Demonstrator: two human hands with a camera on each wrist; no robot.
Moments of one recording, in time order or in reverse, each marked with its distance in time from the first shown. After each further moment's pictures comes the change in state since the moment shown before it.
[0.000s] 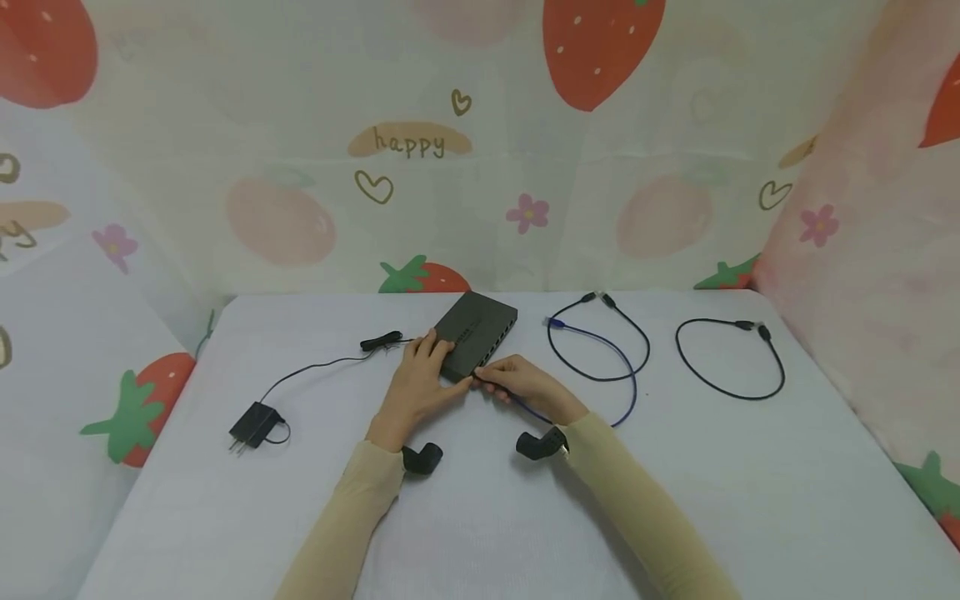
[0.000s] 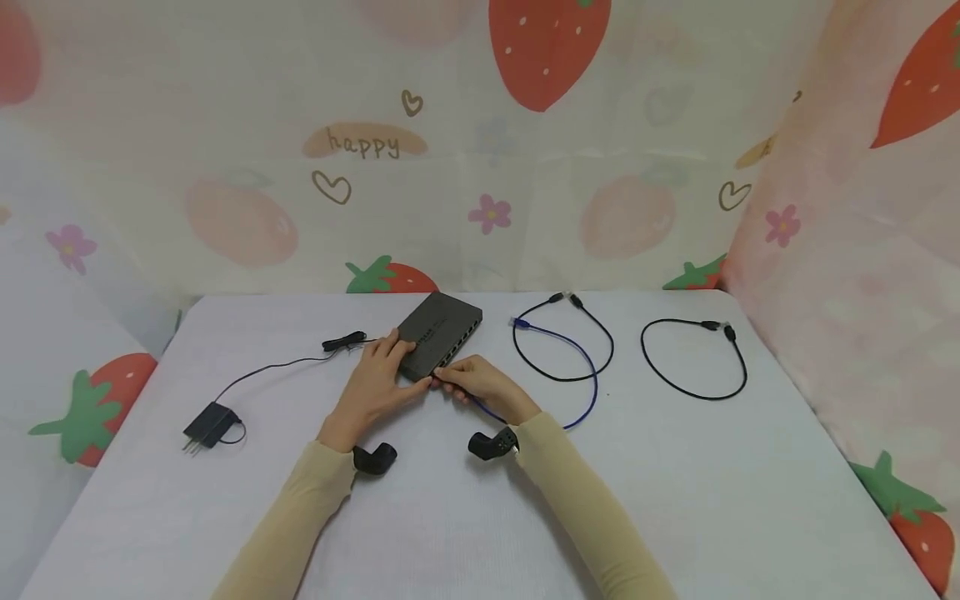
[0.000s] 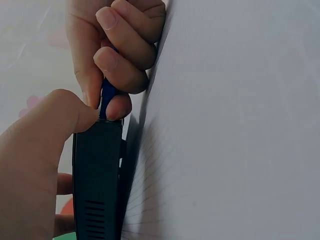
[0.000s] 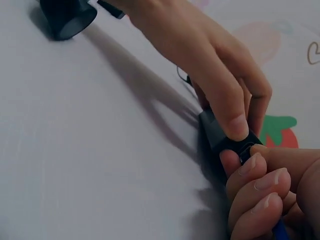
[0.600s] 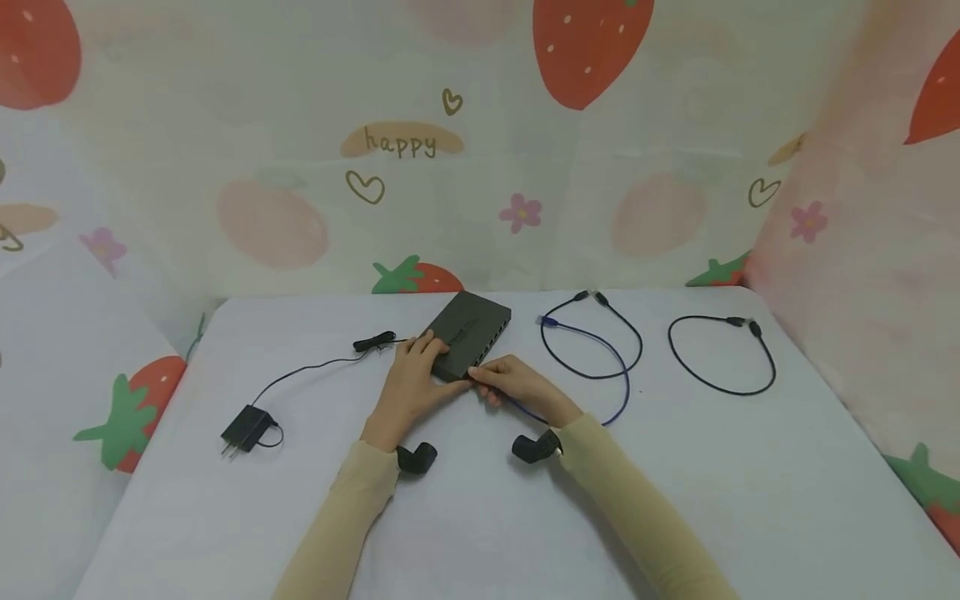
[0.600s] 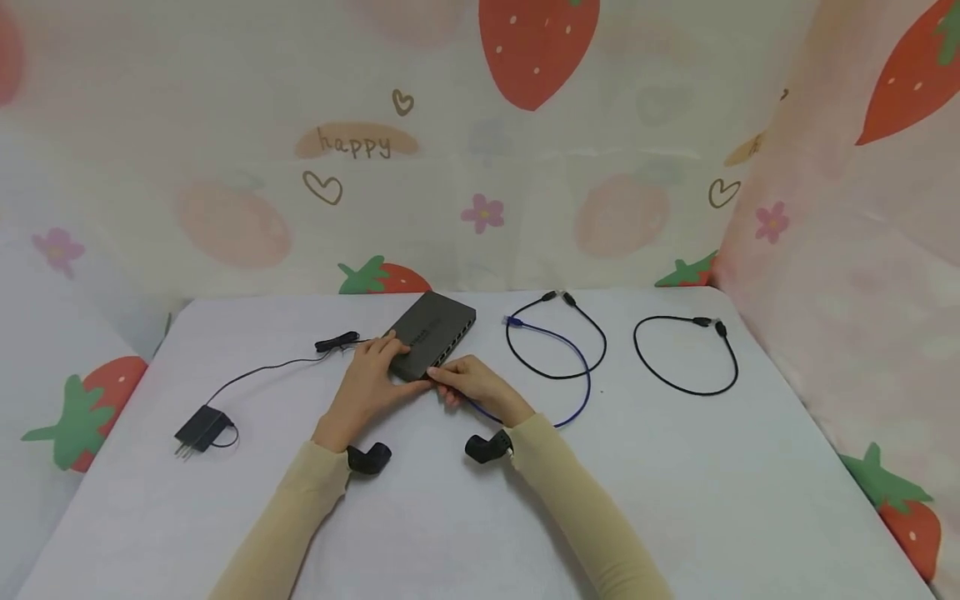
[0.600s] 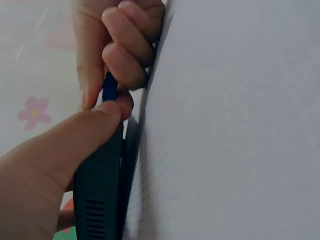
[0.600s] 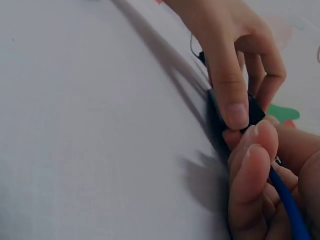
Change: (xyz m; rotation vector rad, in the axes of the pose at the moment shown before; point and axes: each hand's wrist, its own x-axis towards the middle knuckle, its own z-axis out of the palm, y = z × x) left_hand 0.002 0.003 0.004 -0.066 0.089 0.028; right_hand -0.003 0.005 -0.001 -0.045 -0.007 -0.059
